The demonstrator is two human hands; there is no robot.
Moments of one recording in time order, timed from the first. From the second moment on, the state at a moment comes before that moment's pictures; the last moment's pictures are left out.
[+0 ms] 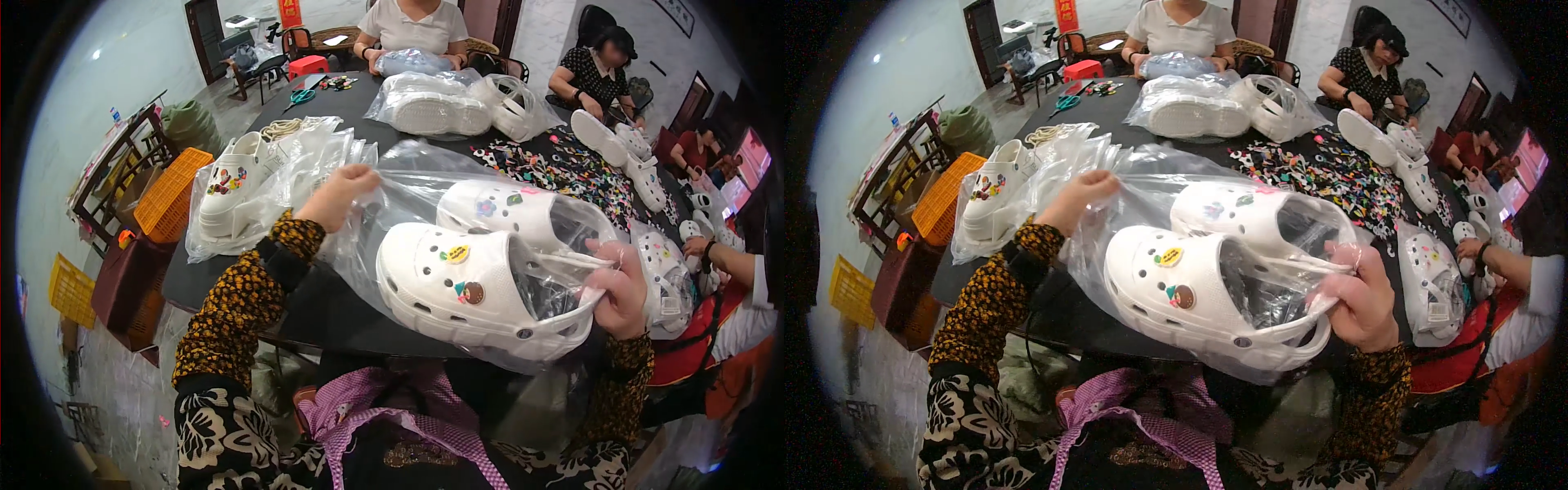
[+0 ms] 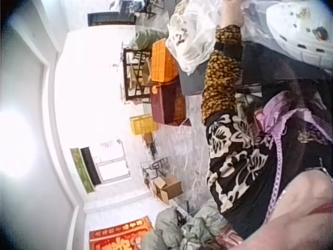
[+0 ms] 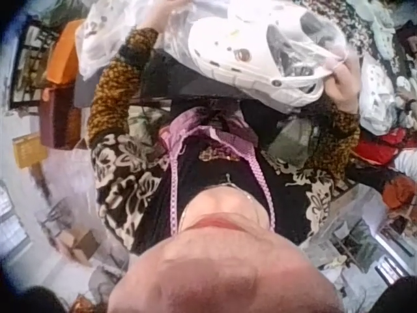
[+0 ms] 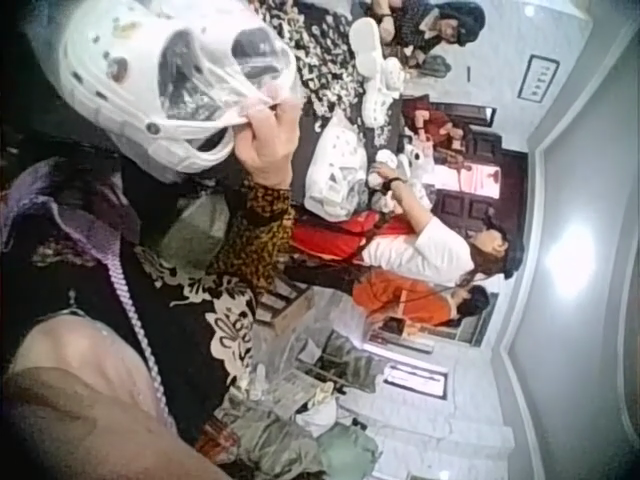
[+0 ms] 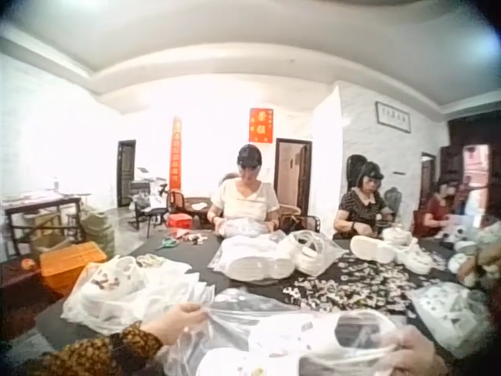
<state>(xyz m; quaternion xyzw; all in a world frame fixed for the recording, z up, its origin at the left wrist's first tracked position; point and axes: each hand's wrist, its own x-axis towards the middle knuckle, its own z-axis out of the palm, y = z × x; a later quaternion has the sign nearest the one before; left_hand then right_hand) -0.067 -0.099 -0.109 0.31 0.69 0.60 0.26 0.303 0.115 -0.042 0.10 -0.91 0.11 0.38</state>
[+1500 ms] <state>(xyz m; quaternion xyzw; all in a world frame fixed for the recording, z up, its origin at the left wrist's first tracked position) -0.038 -0.095 0.004 0.31 0.40 0.83 0.25 0.249 0.065 -0.011 -0.15 -0.93 0.17 0.29</state>
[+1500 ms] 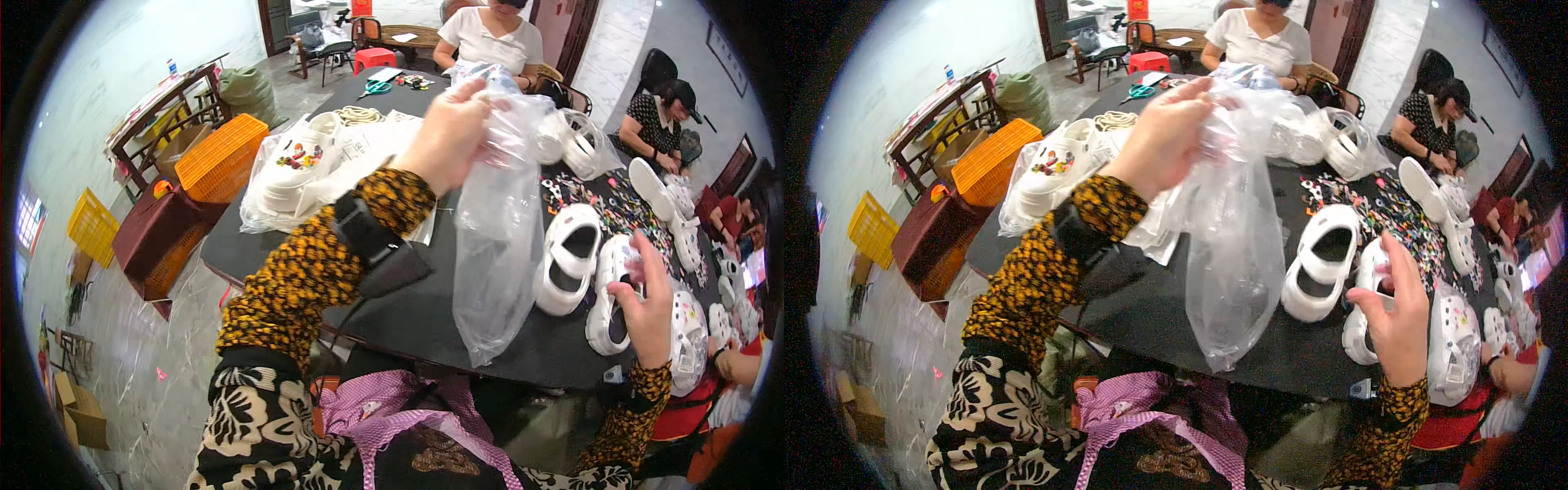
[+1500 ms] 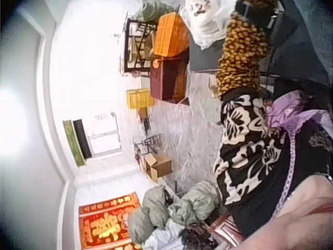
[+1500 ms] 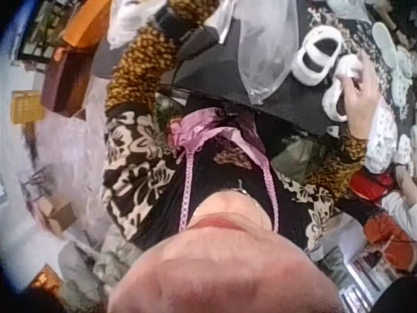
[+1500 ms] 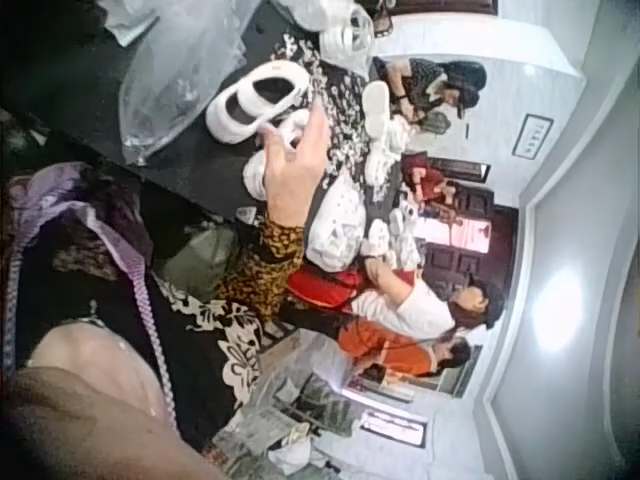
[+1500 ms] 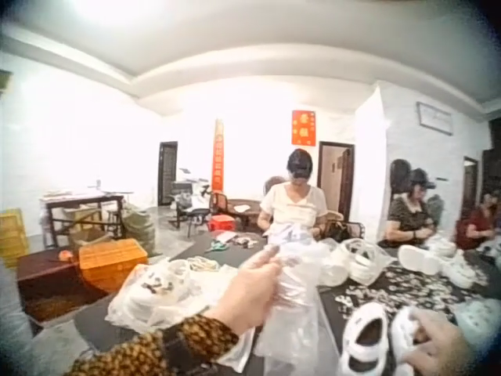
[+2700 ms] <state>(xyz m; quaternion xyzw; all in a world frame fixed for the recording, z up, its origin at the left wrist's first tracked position) -0.141 -0.222 -0.091 0.45 0.79 0.35 -0.21 -0.081 -0.005 0.028 0.15 -0.80 0.34 0.47</state>
